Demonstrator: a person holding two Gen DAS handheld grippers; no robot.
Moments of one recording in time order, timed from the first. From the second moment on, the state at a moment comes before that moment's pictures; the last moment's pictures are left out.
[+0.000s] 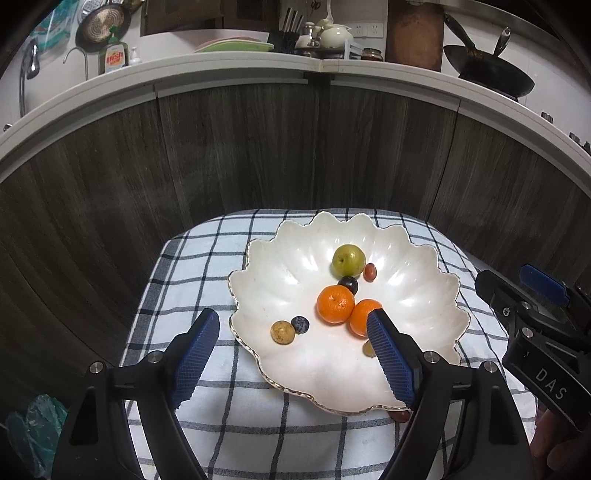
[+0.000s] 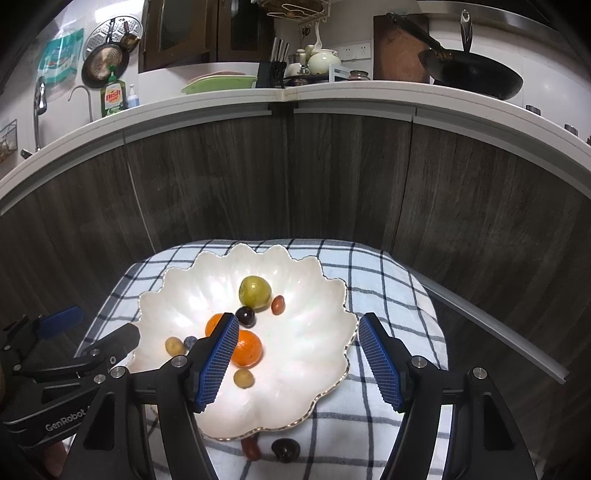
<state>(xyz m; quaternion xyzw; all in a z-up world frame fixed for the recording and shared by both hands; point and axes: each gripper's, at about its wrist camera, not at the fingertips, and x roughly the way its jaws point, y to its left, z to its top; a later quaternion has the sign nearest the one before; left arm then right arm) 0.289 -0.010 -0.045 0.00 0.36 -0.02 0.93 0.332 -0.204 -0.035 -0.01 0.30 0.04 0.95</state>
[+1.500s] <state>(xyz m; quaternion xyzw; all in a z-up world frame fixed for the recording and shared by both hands) 0.206 -0.055 -0.049 0.00 0.35 -0.04 0.94 0.258 -0.248 -0.041 -0.02 0.30 0.06 0.95</state>
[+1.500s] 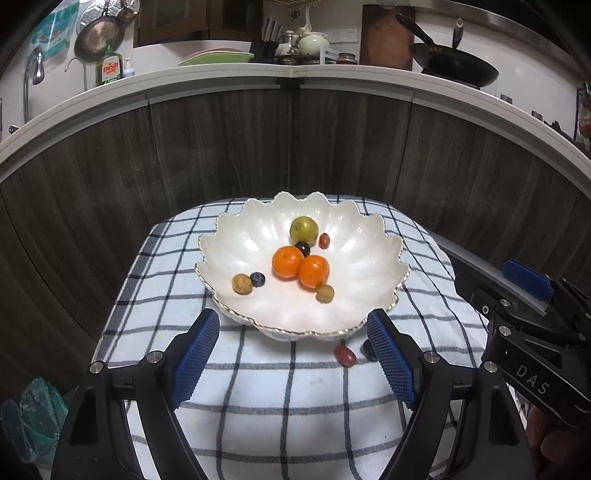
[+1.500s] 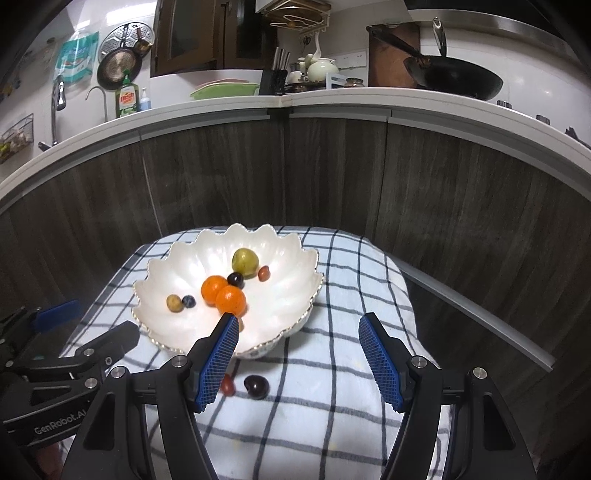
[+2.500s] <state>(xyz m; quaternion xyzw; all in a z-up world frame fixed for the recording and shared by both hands) 0.204 -0.085 -0.108 0.04 0.37 -0.08 0.93 0.266 -0.262 -0.103 -0.04 0.36 0.11 0.93</state>
